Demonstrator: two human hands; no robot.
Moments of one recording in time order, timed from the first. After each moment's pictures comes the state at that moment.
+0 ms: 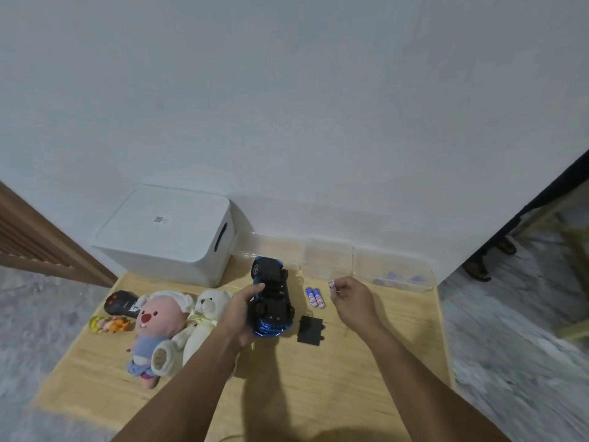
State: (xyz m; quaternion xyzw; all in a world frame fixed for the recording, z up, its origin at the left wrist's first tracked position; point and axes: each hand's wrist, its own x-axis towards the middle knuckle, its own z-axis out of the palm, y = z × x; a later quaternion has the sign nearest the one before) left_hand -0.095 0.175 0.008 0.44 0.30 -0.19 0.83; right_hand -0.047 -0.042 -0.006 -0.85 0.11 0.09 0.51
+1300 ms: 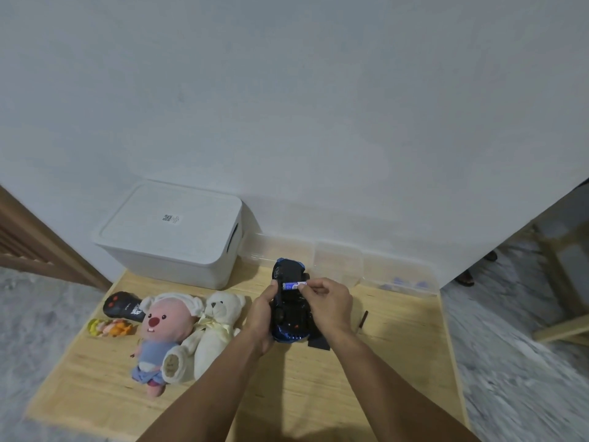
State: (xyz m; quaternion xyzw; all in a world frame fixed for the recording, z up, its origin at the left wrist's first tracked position) left_hand -0.084 0.171 -0.007 0.40 0.28 -0.23 0.84; right_hand -0.065 0.047 0.021 -0.83 0.15 0.01 0.54
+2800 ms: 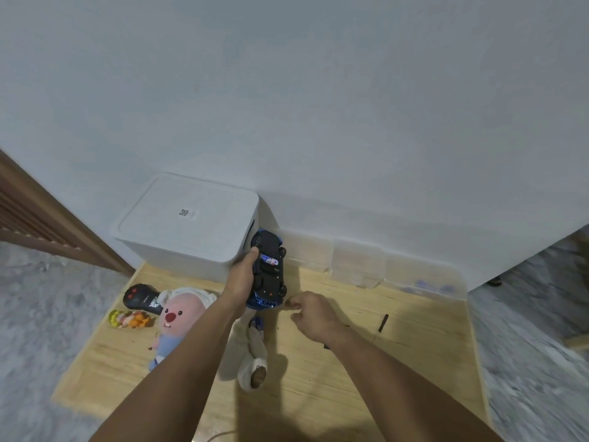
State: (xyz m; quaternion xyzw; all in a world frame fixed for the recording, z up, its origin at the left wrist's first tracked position) left_hand -0.044 0.241 0.021 0.58 0.31 -0.09 0.75; right_hand -0.051 0.077 -0.020 -0.92 -0.10 0.26 0.28
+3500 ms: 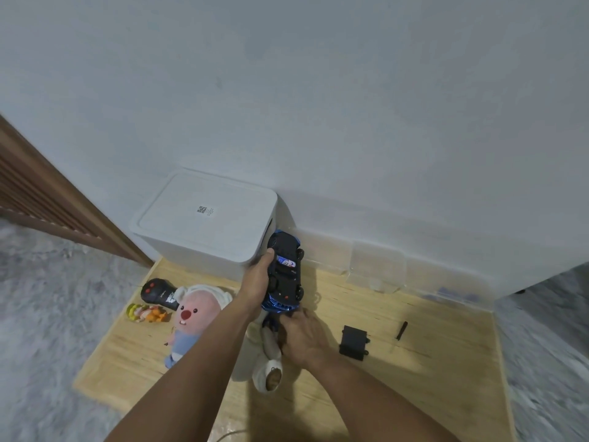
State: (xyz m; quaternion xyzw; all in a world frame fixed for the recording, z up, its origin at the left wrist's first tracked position) left_hand -0.045 0.245 0.015 0.57 0.32 -0.09 0.75; right_hand -0.084 0.118 -0.042 -0.94 -0.26 0.19 0.12
